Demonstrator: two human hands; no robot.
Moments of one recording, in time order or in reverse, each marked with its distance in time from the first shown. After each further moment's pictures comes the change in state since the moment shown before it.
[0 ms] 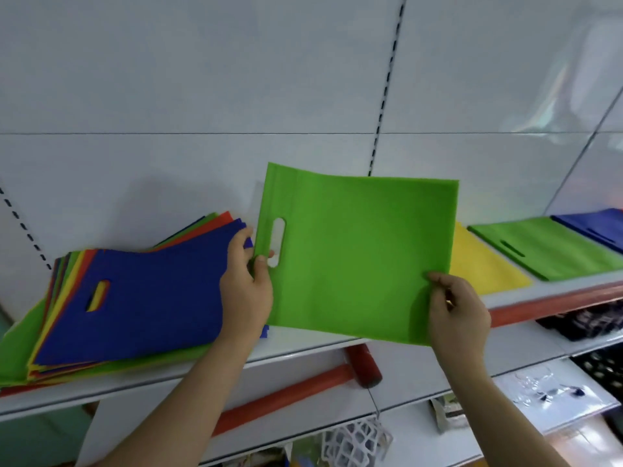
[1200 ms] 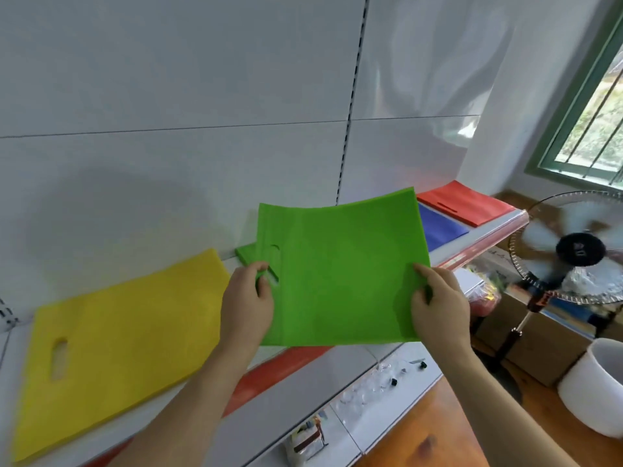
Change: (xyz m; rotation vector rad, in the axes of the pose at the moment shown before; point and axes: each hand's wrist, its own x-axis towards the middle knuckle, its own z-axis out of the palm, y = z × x) left_hand -0.109 0.146 0.566 0.123 -0.470 0.064; right_hand 0.304 0.357 -0.288 -0.422 0.018 0.128
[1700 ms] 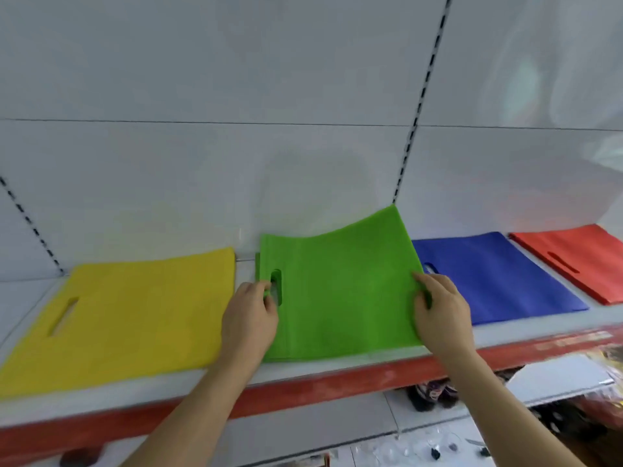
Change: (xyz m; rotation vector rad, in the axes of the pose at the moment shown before) left_hand 0.020 -0.004 0.073 0.474 0.144 -0.289; right_hand 0.150 0.058 0.104 0.087 -0.374 -0.261
